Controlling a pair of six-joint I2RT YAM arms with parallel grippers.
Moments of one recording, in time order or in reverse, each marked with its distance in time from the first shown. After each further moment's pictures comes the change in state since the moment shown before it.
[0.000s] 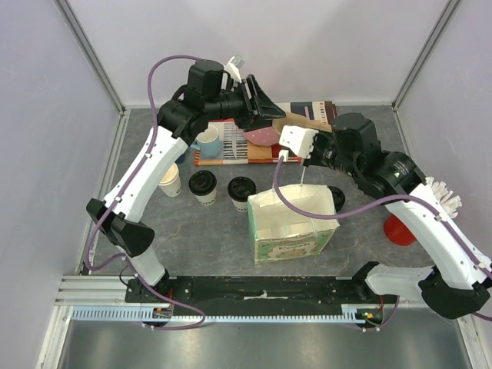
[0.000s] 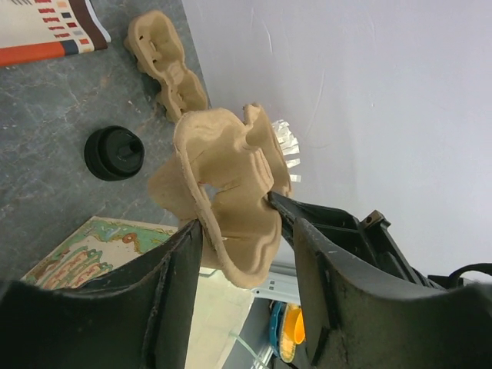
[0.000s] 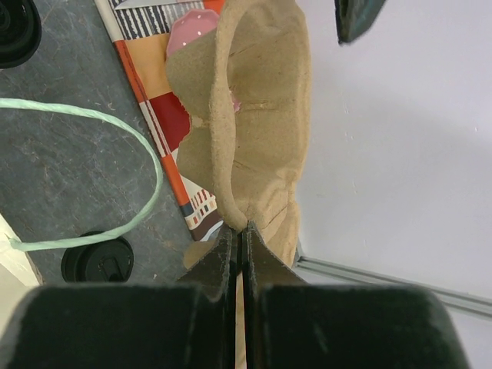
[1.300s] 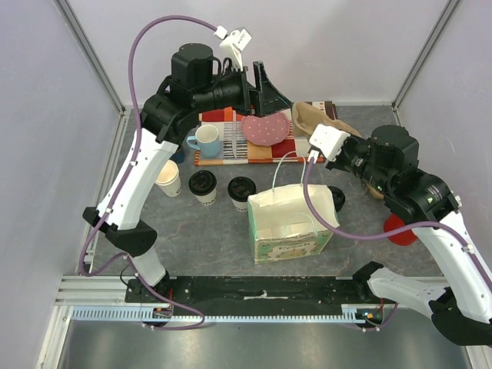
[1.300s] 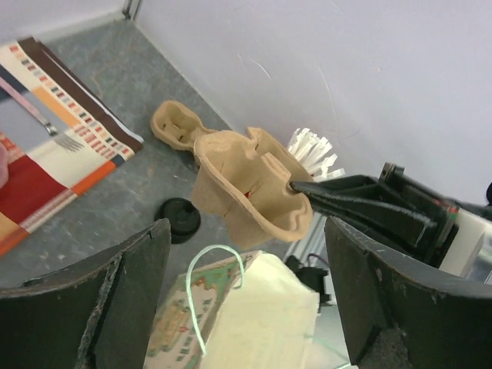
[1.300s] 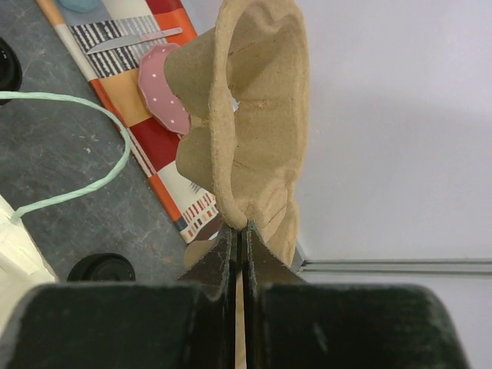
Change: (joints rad) left arm -0.070 0.019 0.300 -0.088 -0.053 0.485; right arm -0.097 -0.187 -0.100 0.103 -0.084 0.069
